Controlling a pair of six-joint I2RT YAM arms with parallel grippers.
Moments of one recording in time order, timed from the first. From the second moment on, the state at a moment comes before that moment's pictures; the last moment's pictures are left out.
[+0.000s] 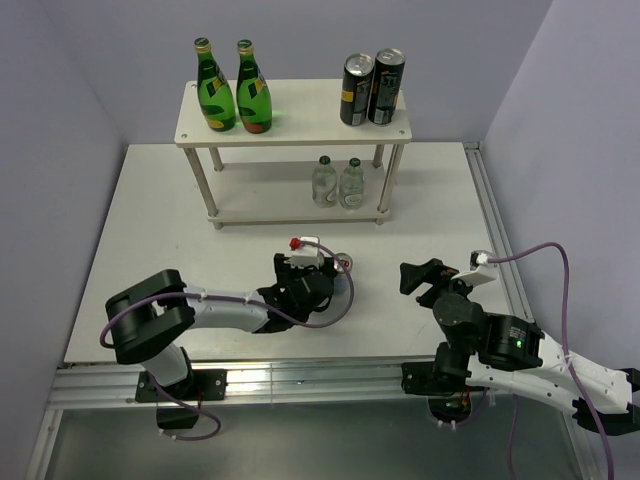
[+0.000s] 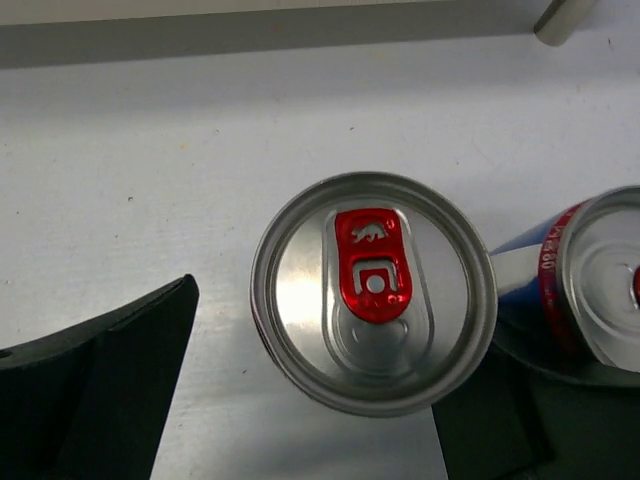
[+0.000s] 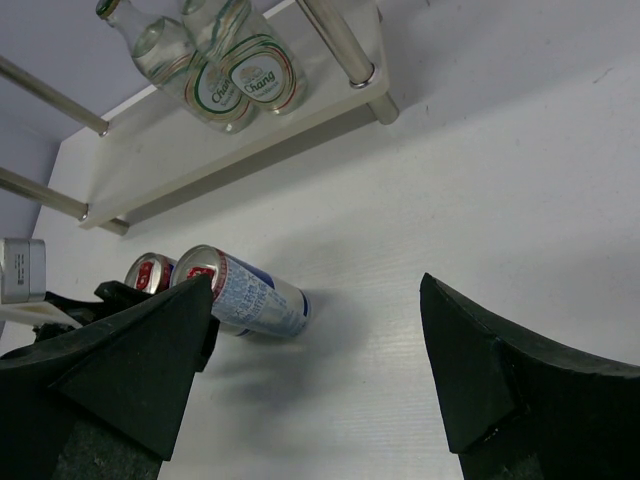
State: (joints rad) left arm -1.17 1.62 0.74 0.25 -0.89 -0.63; right arm 1.16 0.32 0.60 -0.79 1.03 0.99
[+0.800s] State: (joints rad) left arm -0.85 1.35 0.74 0.28 -0.83 -0.41; right arm 1.16 0.30 0.60 -0.79 1.03 0.99
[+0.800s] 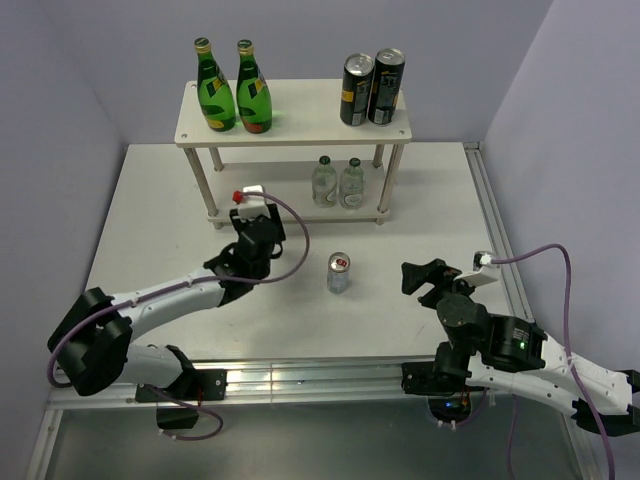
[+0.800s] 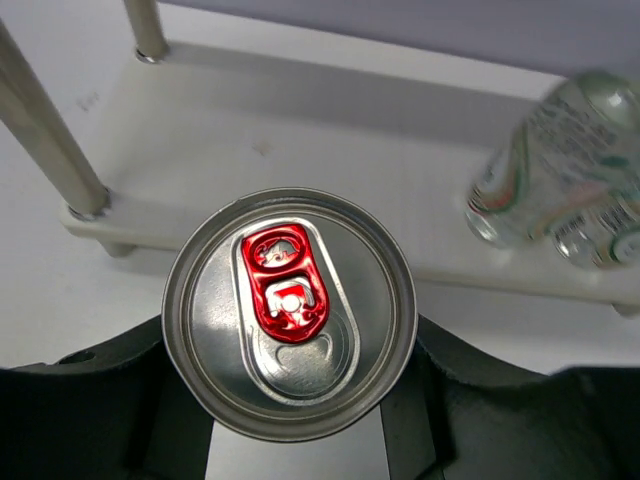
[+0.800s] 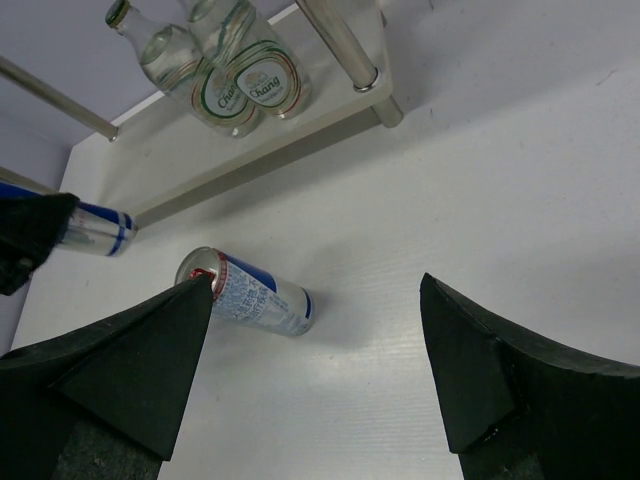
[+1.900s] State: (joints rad) left arm -0.42 1.66 0.92 0.49 -0.60 -0.24; right arm 1.16 0.28 0.60 -0.78 1.03 0.97
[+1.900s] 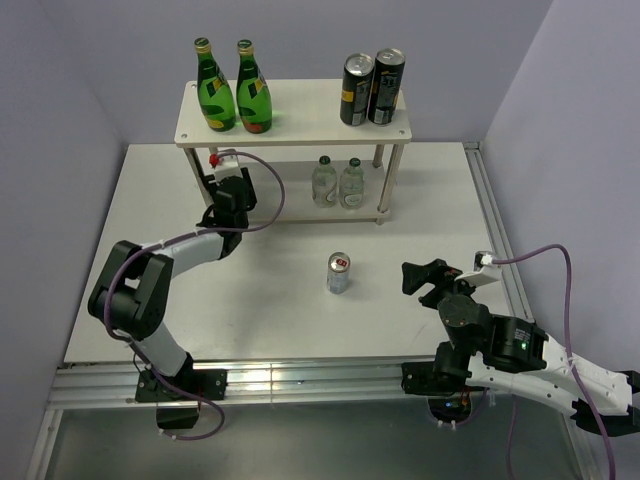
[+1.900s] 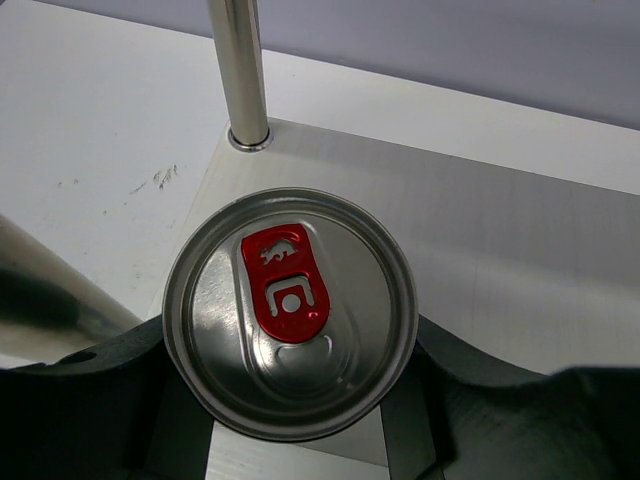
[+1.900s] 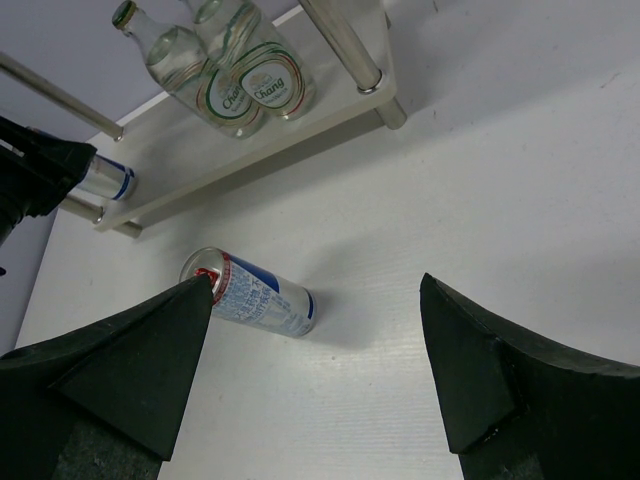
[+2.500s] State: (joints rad) left arm -0.41 1.65 0.96 0.50 -0.59 -0.23; right arm 1.16 0.28 0.60 -0.78 1.03 0.97
